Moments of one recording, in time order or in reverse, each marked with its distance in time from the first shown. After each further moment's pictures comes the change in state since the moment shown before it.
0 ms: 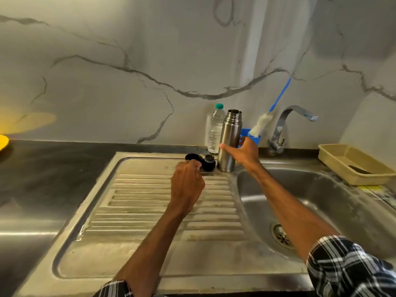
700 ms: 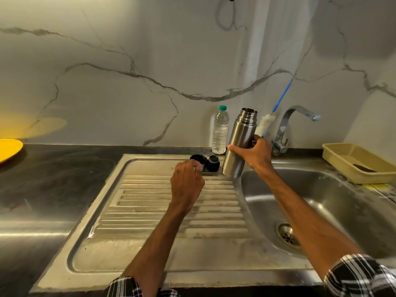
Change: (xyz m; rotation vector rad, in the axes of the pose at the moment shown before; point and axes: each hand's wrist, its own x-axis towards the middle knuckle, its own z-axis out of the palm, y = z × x) left_hand -0.001 -0.006 -0.013 -0.020 0.023 -0.060; right_hand -0.033 -0.015 -0.026 0.092 0.072 -0.095
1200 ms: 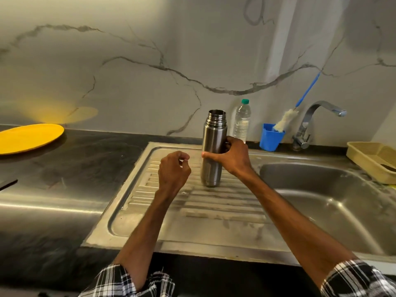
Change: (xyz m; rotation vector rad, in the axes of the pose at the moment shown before) left_hand -0.003 -0.059 -0.079 0.007 0.056 -0.099; right_hand -0.081 -0.055 0.074 0.004 -0.315 -0.141
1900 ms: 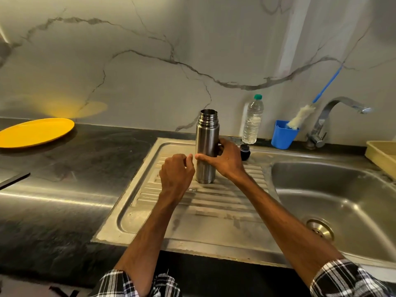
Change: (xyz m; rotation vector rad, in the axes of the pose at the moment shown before) left_hand -0.009 -0.007 -0.012 0.142 0.023 -0.093; right_hand 0.003 0.004 0.053 -0.016 -0.037 -0.030
